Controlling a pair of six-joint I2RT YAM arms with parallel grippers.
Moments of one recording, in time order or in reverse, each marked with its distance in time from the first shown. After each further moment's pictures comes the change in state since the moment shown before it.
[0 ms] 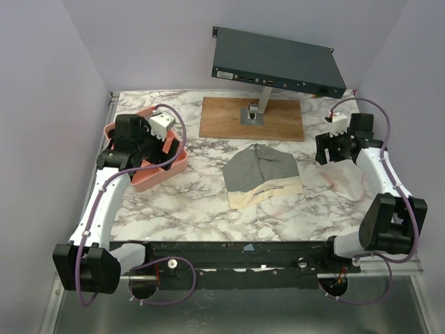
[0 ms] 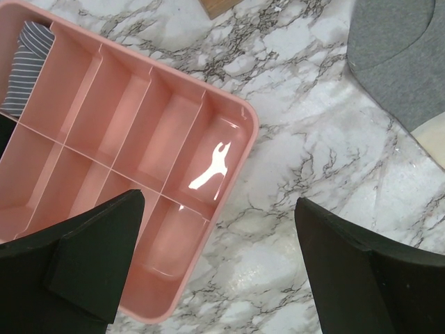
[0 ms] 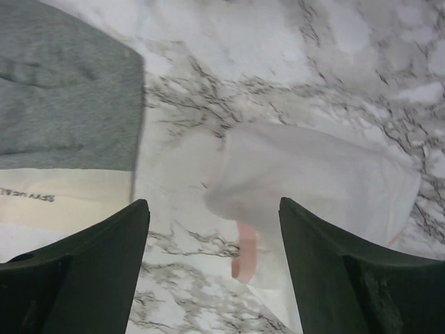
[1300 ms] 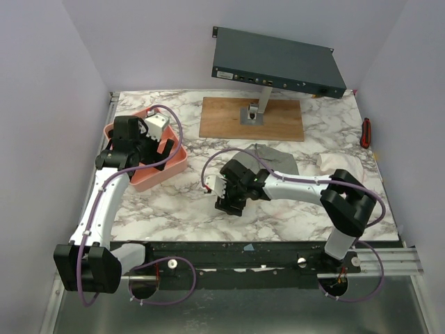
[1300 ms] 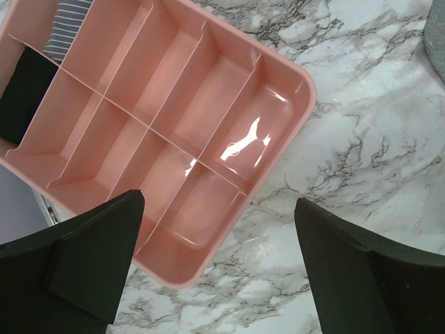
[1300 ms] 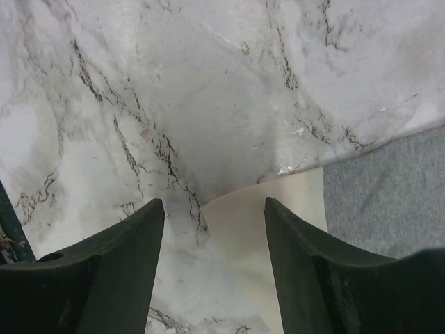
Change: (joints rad) left arm 0.028 -0.003 -0.019 -0.025 -0.161 -0.004; right arm 1.137 0.286 -0.010 0.195 0.040 -0.048
